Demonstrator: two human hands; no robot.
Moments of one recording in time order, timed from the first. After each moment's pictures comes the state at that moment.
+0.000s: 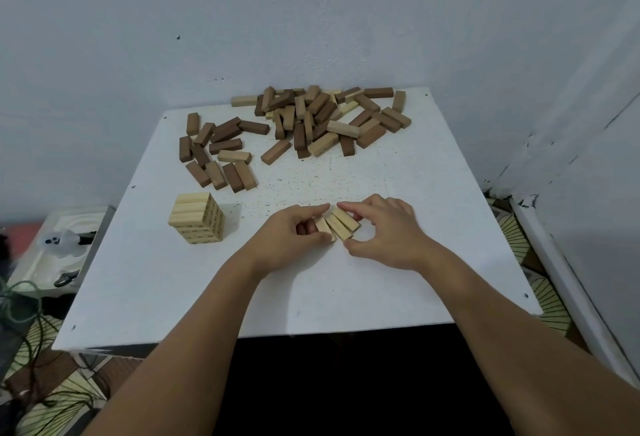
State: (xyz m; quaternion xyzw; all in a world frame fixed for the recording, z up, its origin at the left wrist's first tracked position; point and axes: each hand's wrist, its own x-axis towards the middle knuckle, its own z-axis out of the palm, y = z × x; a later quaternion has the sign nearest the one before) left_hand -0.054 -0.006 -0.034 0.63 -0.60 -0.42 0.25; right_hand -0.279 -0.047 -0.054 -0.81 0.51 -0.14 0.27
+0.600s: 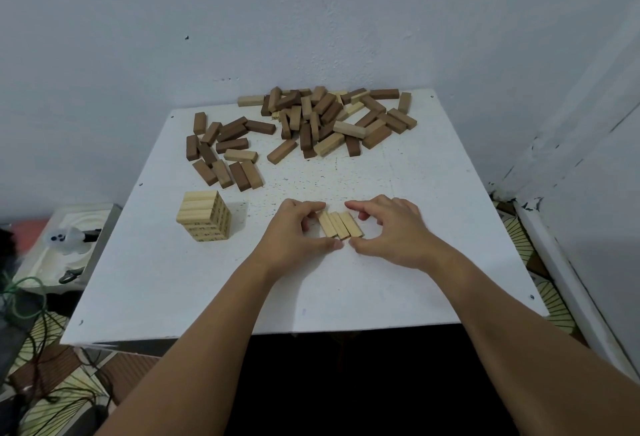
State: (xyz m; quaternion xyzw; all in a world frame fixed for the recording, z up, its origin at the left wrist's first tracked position) left_hand -0.059 0.001 -0.037 0.66 -0.61 -0.34 0.28; right_hand -0.279 -0.047 -0.050 -0.80 0.51 -0.15 0.28
